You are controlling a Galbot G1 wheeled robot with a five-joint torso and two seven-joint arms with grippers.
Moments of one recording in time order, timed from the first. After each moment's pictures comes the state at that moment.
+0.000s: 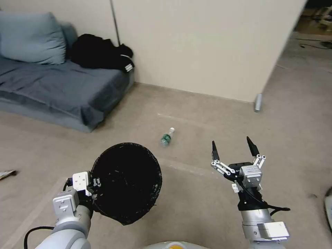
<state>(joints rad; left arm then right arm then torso) 1.80 -1.55 -0.64 -2.50 -0.18 0.70 -0.24 -1.84 1.61 0.48 2.36 -0.18 0.27 -0.06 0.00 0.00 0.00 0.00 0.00</state>
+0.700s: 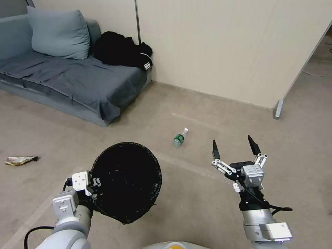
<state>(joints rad) 1.80 -1.55 -0.63 -2.50 -0.19 0.68 -0.25 -1.84 1.61 0.49 2.37 -0.18 0.28 -0.07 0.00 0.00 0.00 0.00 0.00</state>
